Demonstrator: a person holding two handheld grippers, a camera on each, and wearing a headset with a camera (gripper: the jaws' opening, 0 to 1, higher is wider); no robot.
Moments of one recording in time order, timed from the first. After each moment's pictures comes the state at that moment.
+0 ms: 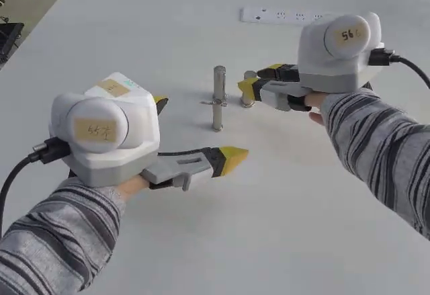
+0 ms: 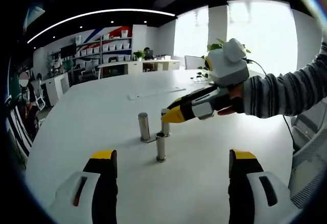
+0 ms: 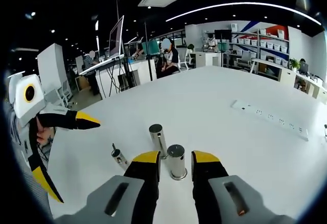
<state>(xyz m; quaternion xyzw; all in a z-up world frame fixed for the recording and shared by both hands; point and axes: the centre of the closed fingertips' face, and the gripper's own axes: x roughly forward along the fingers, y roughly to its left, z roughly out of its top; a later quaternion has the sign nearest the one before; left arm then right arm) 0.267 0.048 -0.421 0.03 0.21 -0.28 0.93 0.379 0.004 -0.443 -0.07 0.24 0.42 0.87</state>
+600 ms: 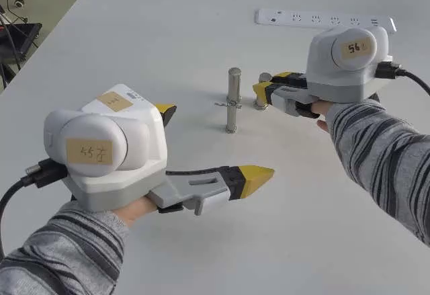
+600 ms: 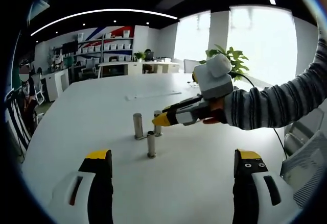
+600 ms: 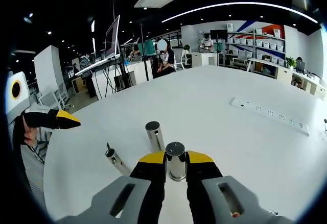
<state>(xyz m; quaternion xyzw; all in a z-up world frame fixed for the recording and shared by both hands) 0.243 0.043 -0.409 0.01 0.21 -0.28 0.93 0.375 0.007 -0.450 -0.06 0.24 0.41 0.88</state>
